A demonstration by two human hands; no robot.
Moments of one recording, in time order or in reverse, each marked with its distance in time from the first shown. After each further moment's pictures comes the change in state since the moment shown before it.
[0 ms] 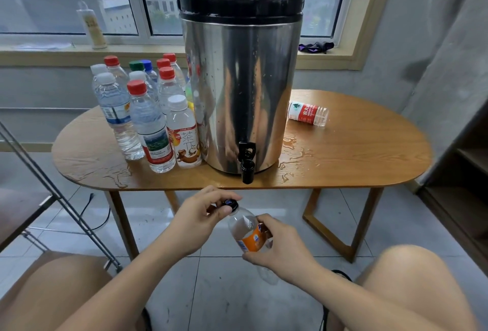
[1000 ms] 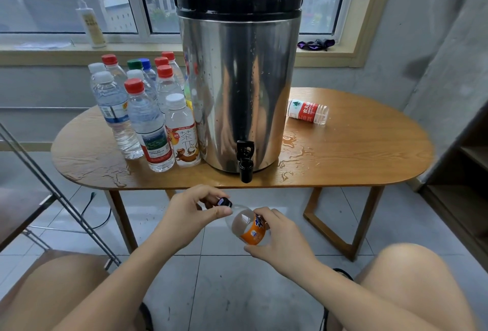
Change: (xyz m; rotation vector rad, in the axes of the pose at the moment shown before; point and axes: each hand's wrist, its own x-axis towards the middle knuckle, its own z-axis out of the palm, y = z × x) left_hand 0.004 -0.005 -0.006 0.015 0.111 -0.087; right_hand 0.010 0.003 0.000 -0.180 0.086 -0.033
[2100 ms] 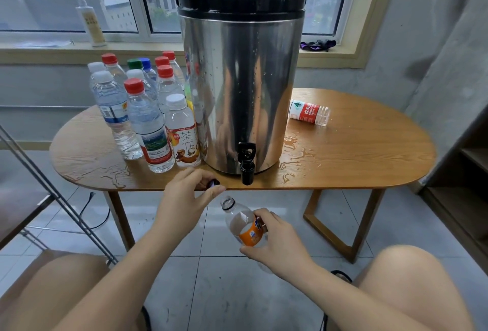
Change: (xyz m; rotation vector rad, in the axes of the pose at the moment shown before) left_hand 0.025 -0.009 -0.003 0.273 0.276 0.174; right_hand 0.005 -0.004 0.007 0.075 -0.035 0.048
